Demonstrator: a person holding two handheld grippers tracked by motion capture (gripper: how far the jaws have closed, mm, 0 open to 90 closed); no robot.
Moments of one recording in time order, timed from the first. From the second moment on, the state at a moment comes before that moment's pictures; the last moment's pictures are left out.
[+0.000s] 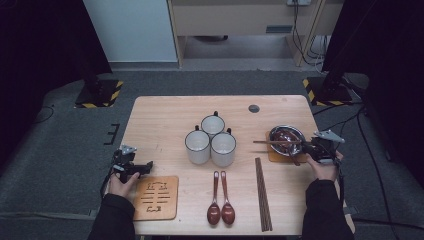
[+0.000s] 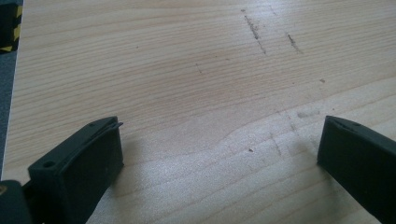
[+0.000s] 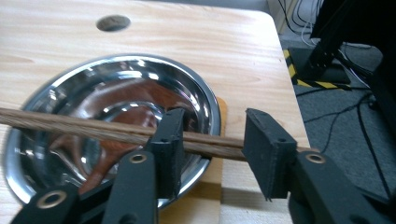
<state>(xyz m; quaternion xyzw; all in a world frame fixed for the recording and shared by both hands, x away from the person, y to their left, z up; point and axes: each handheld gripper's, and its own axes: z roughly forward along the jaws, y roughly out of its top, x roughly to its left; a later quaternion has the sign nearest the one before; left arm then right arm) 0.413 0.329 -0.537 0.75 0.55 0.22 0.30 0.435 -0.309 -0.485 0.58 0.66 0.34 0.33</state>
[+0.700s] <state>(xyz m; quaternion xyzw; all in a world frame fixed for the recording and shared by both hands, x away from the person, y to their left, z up) 0.413 0.329 -0.537 0.75 0.55 0.22 0.30 0.427 -0.277 -0.451 0.53 0.69 0.40 0.29</state>
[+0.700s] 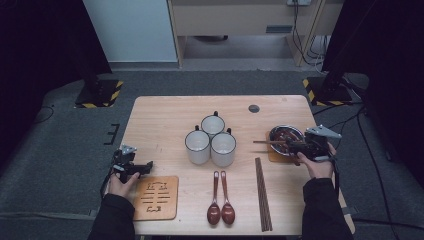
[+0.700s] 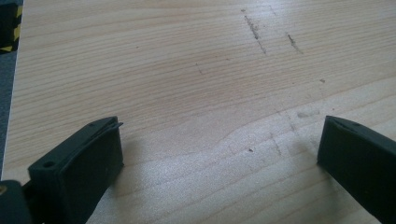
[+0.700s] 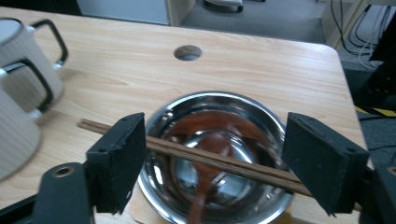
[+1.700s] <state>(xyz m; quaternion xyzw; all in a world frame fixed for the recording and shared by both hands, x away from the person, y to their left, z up) 0.413 0.329 -0.537 0.75 0.55 0.22 0.30 0.431 -0.194 -0.417 0.46 0.73 0.44 0.26</state>
